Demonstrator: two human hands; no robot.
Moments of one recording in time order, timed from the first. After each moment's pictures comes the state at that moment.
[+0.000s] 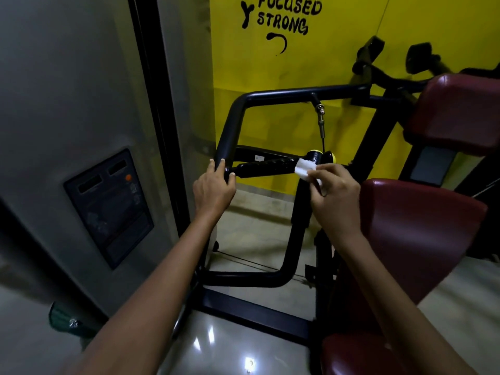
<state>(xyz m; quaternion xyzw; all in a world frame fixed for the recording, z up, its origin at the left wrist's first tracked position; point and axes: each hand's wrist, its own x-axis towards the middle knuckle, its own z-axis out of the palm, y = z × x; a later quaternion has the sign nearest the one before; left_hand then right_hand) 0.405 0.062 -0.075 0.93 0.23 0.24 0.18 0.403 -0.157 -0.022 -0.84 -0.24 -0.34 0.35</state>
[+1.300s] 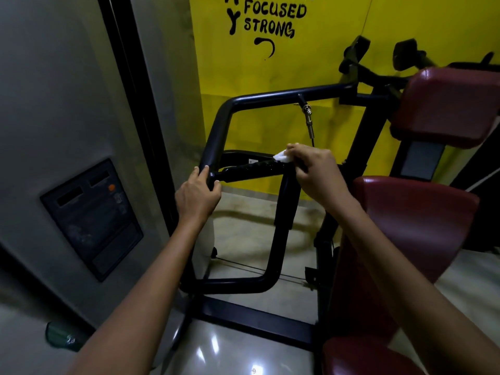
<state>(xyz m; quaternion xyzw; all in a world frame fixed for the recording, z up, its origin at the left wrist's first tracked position) 0.402 0.059 -0.075 0.92 0.25 0.26 0.18 0.451 -0.162 0.007 -0.86 -0.33 -0.22 0.31</state>
